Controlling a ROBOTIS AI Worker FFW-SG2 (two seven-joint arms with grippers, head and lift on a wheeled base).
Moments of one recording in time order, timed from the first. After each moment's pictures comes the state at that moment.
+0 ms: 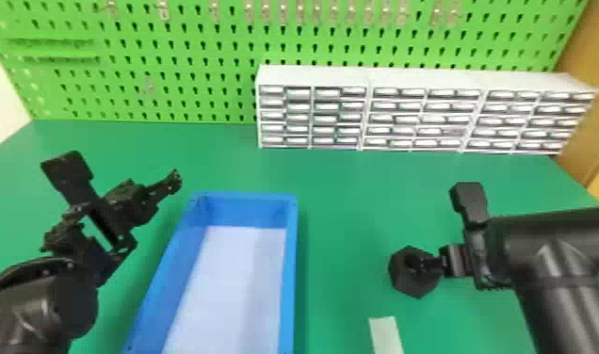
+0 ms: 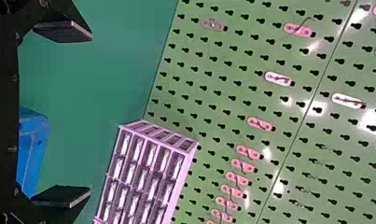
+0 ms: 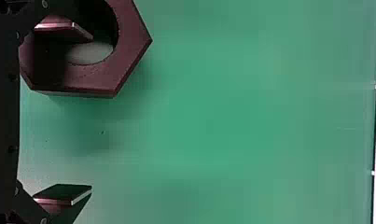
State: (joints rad) left arm -0.14 0.13 0.16 -1.59 0.43 0.38 -0.22; right arm -0.35 -0.12 0.00 -1.60 0.15 1.42 0.28
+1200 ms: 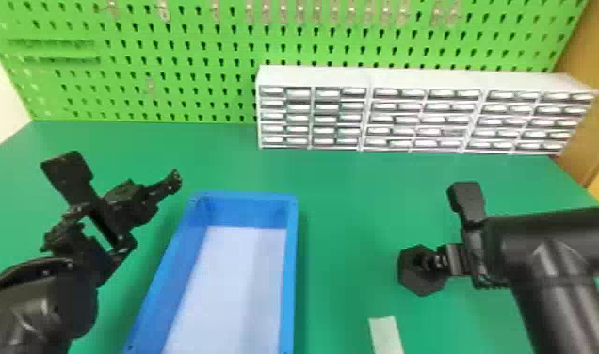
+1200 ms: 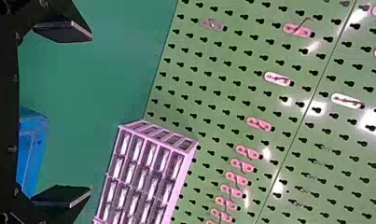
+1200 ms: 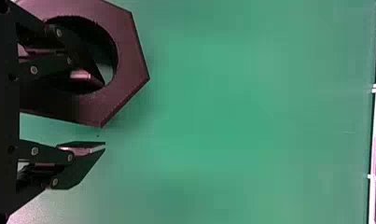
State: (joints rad) left arm -0.14 0.13 0.16 -1.59 0.43 0.38 -0.22; right arm -0.35 -0.12 0.01 -1.59 0.16 1.41 0.28
